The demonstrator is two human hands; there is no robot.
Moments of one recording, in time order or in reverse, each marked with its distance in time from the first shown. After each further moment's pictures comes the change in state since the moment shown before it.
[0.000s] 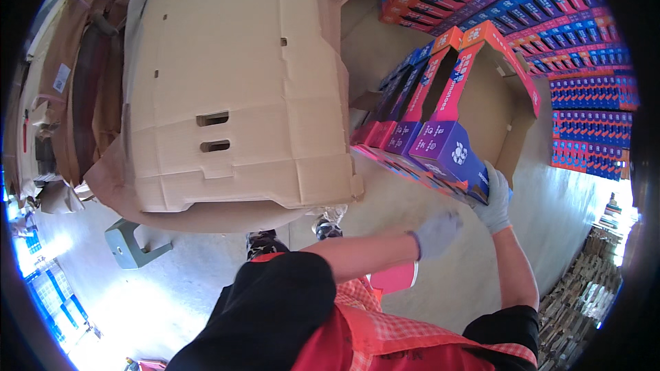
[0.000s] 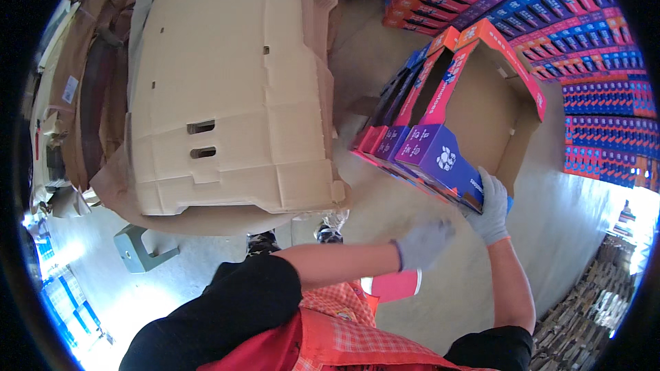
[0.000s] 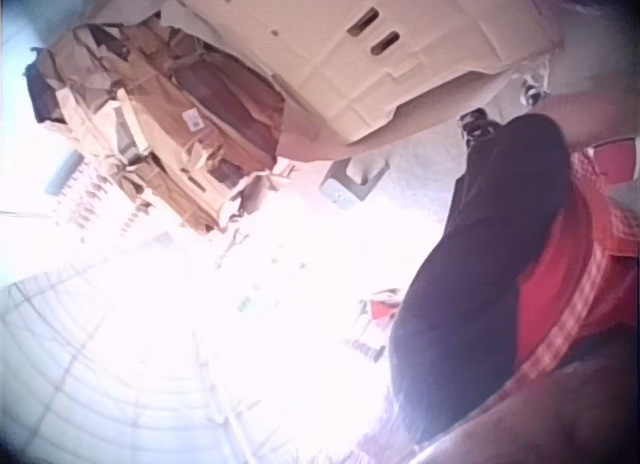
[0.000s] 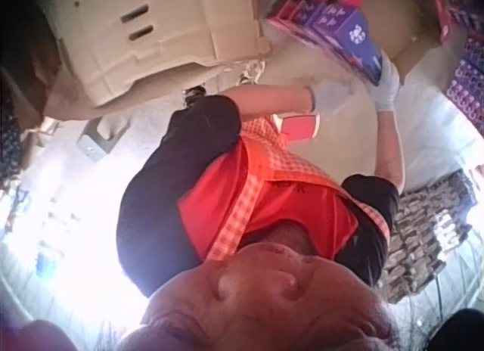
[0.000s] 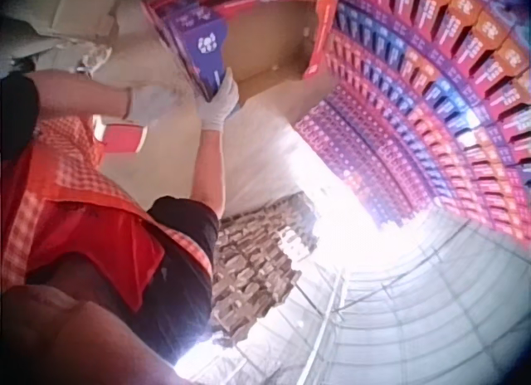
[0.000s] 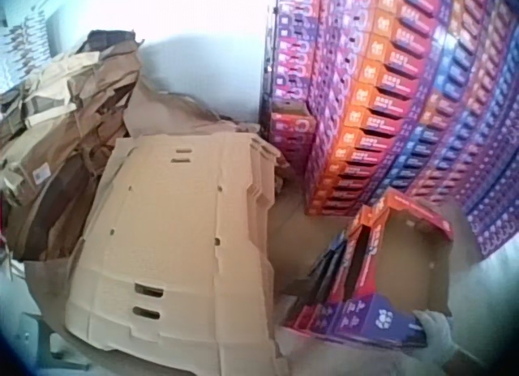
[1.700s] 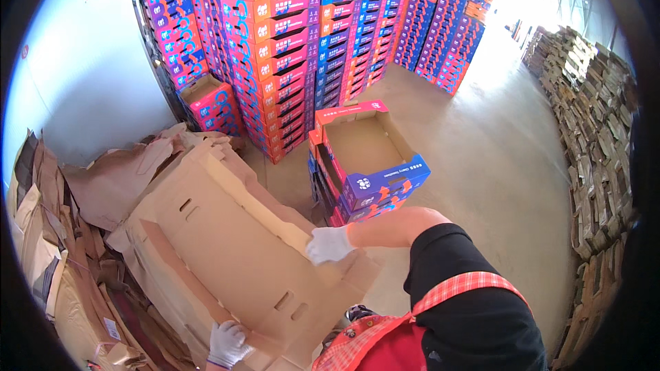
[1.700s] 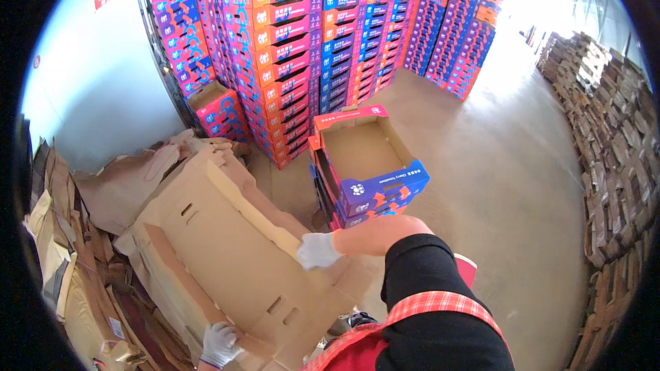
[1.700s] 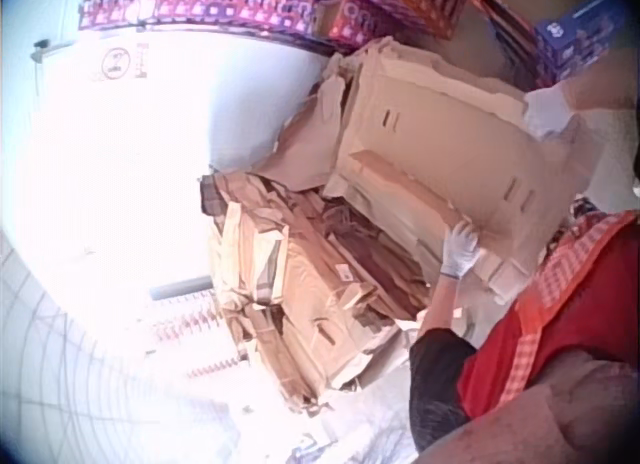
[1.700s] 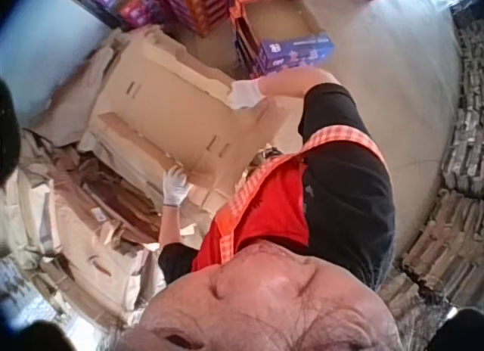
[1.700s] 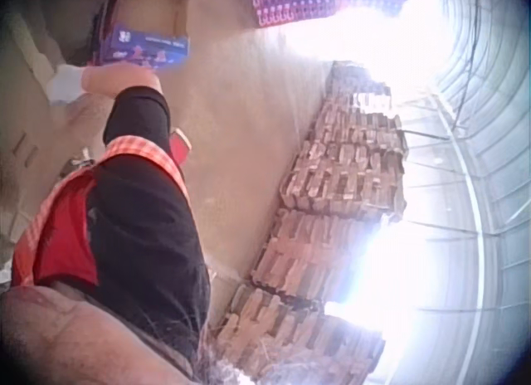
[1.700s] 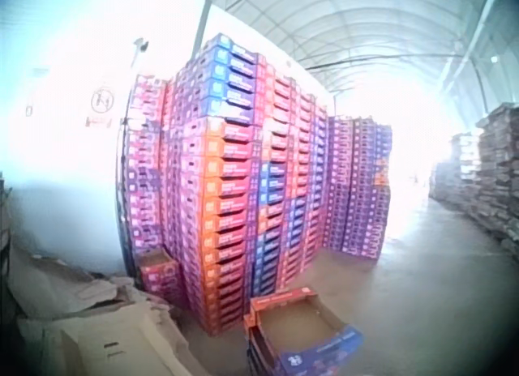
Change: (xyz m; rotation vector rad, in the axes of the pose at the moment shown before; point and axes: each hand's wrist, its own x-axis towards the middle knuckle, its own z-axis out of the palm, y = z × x) left_hand -0.526 -0.167 -0.245 0.704 0.237 0.062; right_hand 0.149 -0.285 0.042 -0.269 -0.469 -0.683
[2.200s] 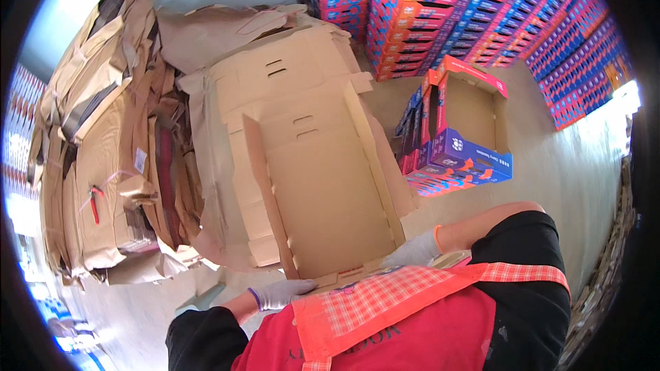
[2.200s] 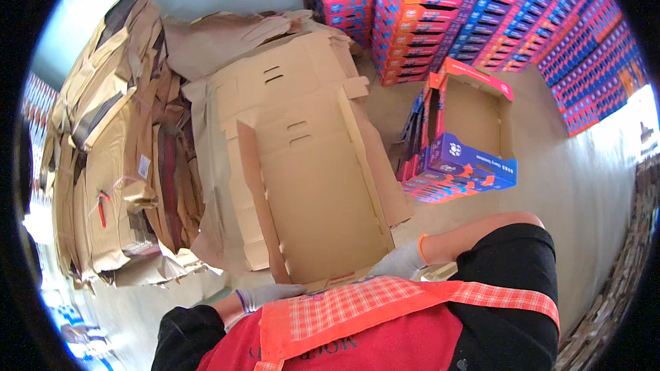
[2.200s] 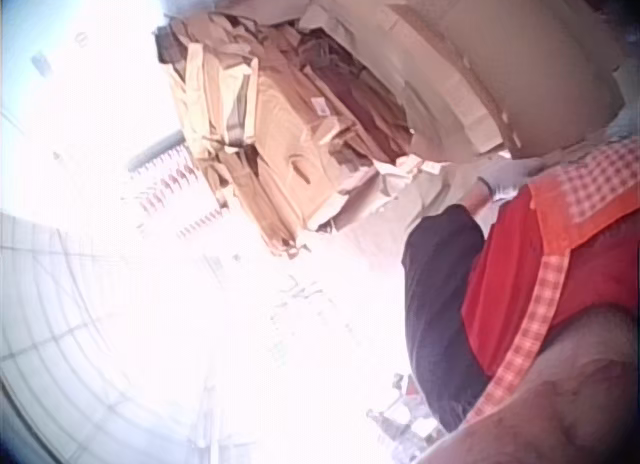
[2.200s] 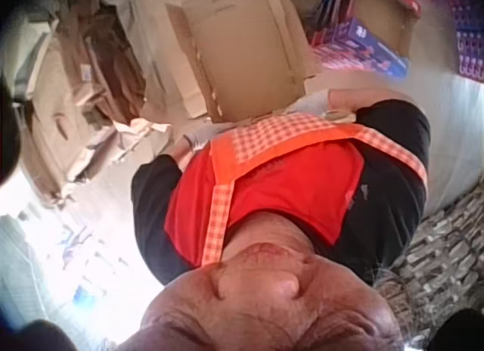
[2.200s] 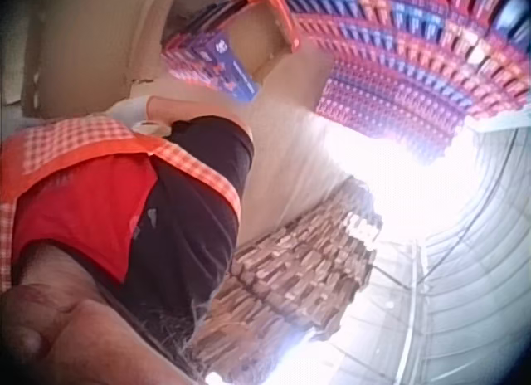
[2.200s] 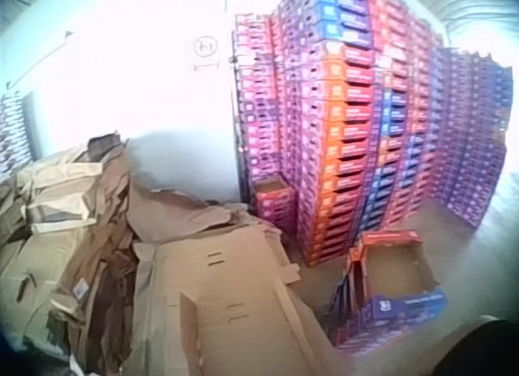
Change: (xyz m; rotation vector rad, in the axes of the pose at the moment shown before) left_hand 0.021 0.186 -0.022 -0.960 -0.203 -0.502; right_hand -0.058 -0.114 -0.035 0.937 -0.223 -0.350
